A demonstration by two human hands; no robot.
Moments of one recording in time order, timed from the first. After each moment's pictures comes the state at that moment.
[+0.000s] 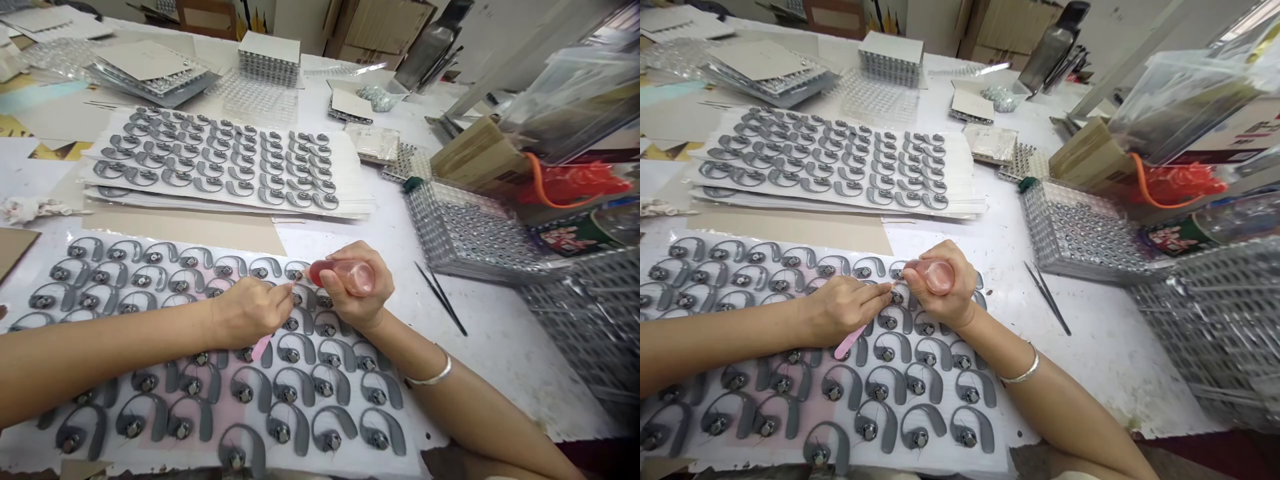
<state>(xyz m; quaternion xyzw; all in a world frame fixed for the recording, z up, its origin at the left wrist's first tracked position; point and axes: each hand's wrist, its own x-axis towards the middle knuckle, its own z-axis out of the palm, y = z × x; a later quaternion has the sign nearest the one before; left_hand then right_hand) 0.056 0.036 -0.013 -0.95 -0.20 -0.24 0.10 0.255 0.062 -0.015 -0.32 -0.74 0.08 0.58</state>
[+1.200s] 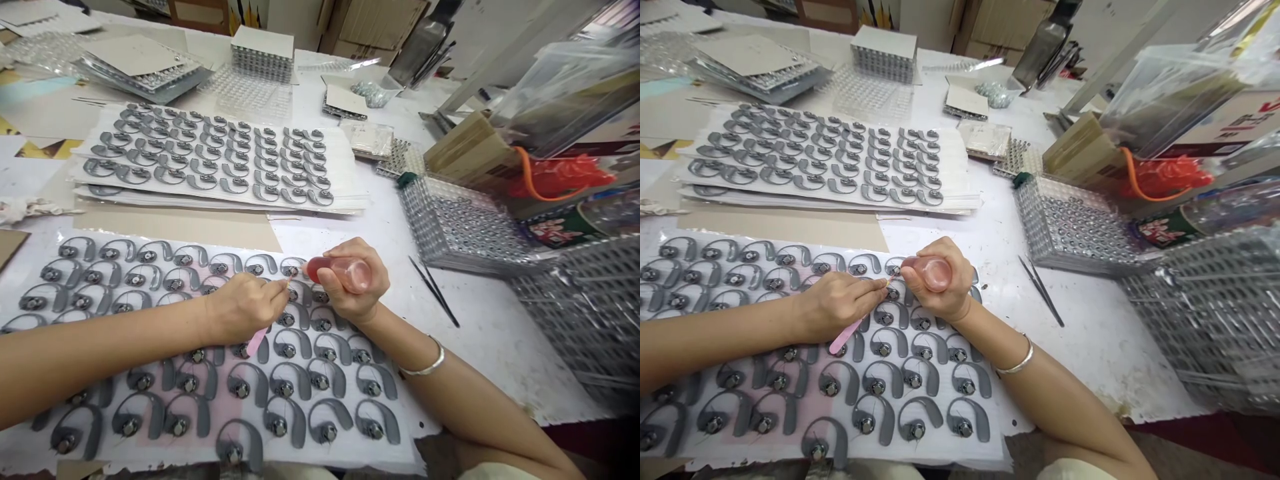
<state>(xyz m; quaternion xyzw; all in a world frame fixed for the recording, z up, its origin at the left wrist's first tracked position) 0.055 0.036 -0.013 -0.95 -0.20 -0.24 0.08 0.259 0.062 -0.019 -0.32 -0.74 0.07 0.59</state>
